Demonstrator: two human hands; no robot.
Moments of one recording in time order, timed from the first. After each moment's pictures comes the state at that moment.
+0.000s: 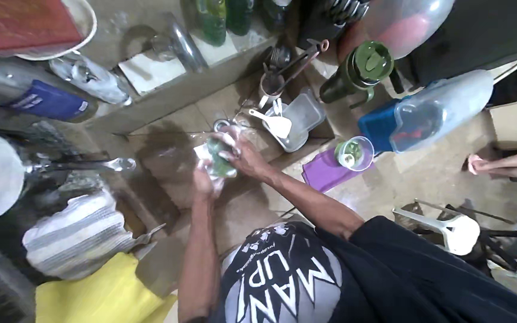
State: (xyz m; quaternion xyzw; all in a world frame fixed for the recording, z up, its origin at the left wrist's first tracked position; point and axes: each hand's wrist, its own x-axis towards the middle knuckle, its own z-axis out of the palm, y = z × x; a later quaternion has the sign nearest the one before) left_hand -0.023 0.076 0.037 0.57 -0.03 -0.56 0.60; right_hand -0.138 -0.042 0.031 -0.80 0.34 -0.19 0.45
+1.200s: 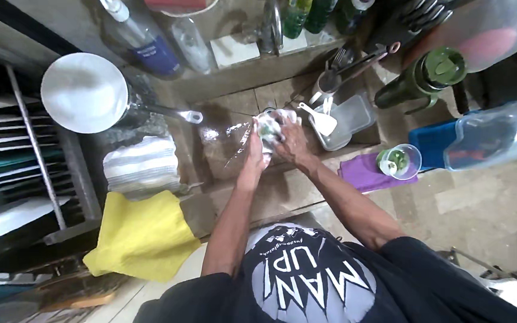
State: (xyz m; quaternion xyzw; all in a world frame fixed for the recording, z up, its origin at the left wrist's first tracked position) left_hand -0.033 0.063 0.054 0.50 0.01 -0.56 0.66; right_hand -0.143 -0.012 0.055 -0.90 0.27 -0.18 0.29
